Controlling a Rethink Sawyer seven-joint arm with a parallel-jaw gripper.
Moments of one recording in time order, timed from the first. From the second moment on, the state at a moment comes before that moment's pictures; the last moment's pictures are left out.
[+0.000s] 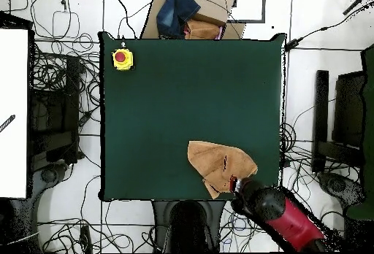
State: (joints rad) arm -0.78 -0.59 -0.03 2.11 -0.08 0.16 1.24
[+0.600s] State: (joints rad) arm -0.65 -0.68 -0.17 2.16 -0.03 0.16 1.24
